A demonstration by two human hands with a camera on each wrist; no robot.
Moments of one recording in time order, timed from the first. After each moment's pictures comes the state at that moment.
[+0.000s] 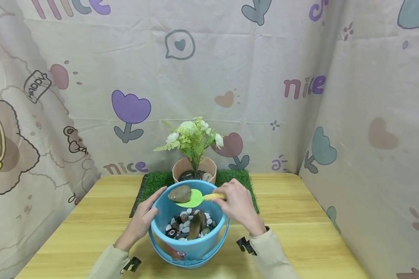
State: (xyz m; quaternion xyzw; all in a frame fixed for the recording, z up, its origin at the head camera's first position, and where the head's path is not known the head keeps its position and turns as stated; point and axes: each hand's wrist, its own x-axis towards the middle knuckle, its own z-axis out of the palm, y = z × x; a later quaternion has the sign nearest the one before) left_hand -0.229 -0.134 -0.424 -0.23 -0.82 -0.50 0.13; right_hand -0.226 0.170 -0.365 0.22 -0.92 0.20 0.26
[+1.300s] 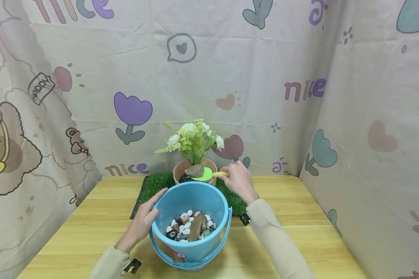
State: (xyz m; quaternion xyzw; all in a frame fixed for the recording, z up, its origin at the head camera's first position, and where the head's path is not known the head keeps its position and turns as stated) left_hand -0.228 -0.132 -0.427 -0.22 -0.82 -0.51 0.14; right_hand -0.310 0.183 -0.355 0.16 -0.94 0.18 0.23
